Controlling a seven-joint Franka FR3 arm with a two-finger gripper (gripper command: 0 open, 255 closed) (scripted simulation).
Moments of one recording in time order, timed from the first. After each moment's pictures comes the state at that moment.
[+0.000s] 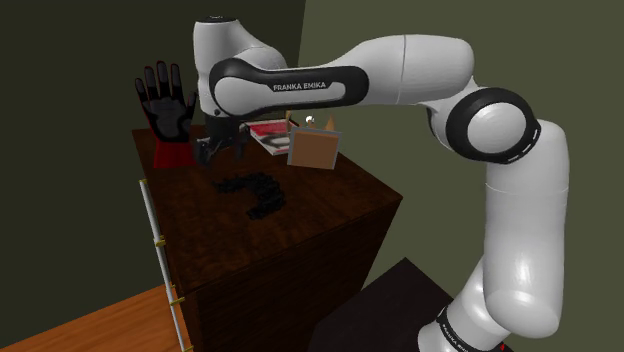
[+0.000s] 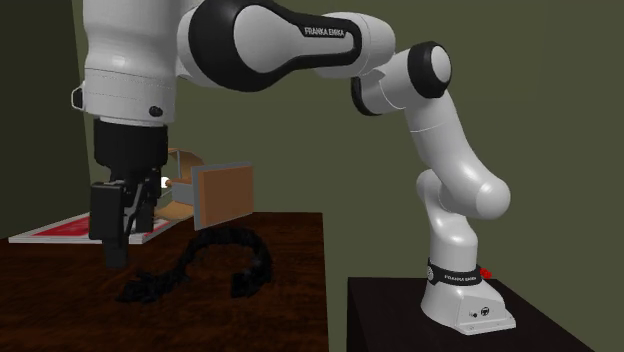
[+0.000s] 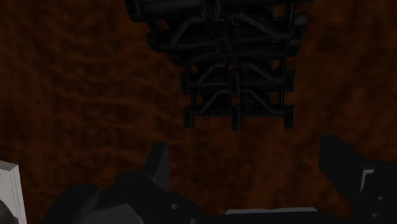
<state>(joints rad) 0.24 0.45 0.42 -1.37 -0.34 1.84 0.47</state>
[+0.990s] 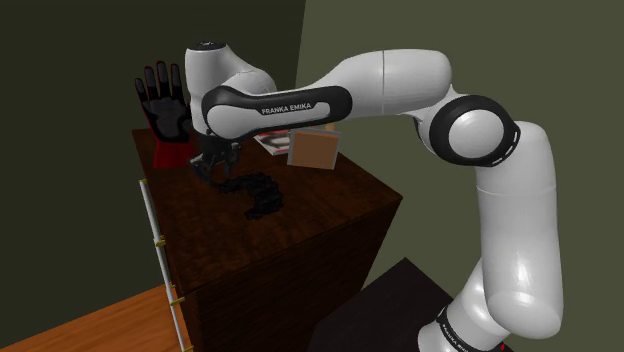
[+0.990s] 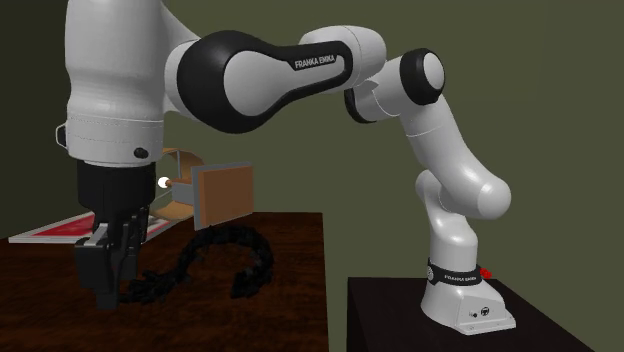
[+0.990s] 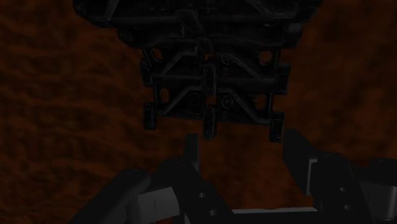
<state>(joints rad) 0.27 0.53 0.41 -1.37 -0.38 1.91 0.51</state>
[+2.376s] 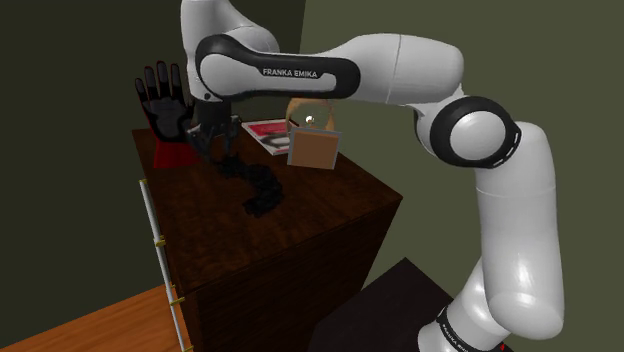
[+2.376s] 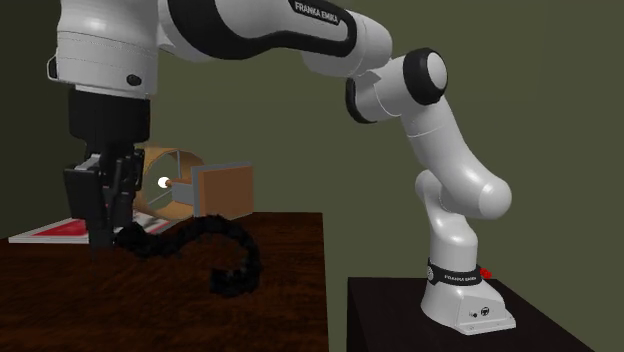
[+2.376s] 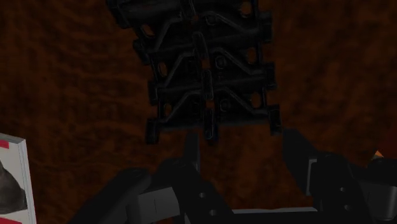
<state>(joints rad) 0.29 0.53 0.41 -1.17 -0.37 1.72 0.47</state>
